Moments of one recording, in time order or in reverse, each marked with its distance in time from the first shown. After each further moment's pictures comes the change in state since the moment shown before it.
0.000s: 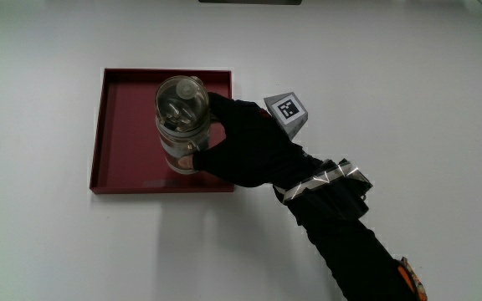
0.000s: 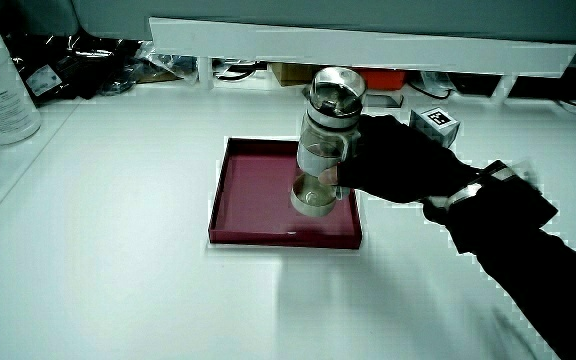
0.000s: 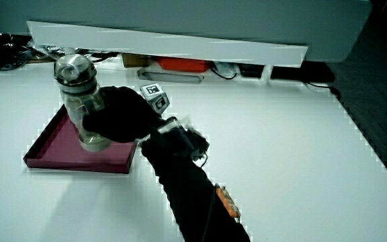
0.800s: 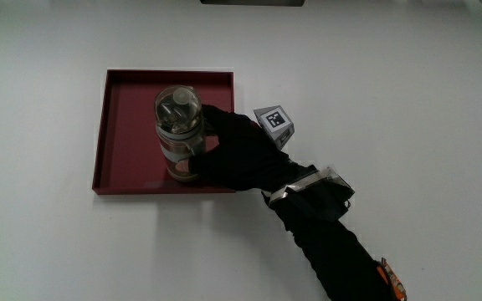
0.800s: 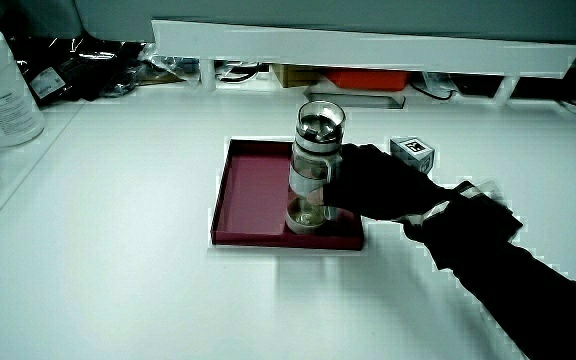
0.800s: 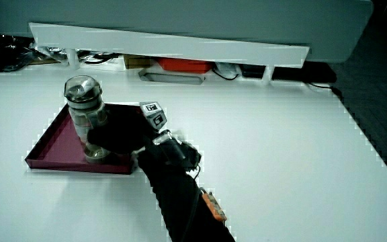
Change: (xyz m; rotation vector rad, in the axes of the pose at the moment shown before) arm 0.052 0.010 -0.018 -0.004 0.086 -0.128
